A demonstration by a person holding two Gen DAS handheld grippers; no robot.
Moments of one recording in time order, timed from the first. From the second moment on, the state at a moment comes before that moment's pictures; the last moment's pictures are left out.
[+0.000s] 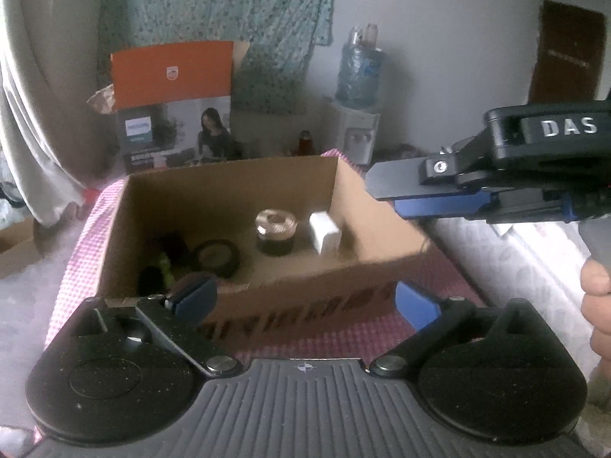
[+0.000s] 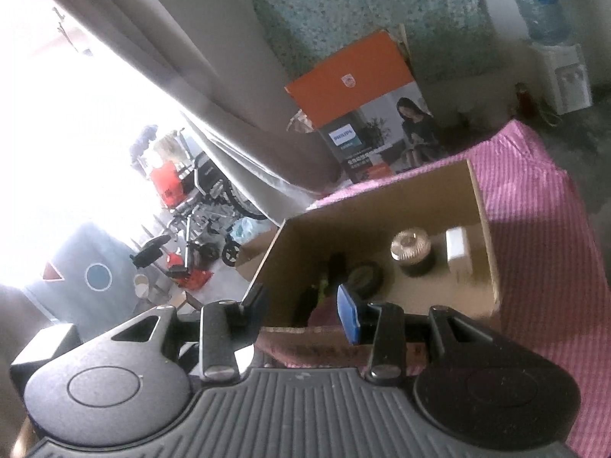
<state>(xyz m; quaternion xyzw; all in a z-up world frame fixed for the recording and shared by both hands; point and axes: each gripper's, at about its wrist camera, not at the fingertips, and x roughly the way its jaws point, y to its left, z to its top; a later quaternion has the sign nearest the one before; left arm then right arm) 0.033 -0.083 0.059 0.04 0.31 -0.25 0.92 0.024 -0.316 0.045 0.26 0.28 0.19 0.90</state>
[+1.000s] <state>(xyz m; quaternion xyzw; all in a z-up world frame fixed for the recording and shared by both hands) 0.012 -0.005 0.012 0.04 0.32 -0.14 0.93 -0.011 -0.201 0.019 0.06 0.25 0.14 0.96</state>
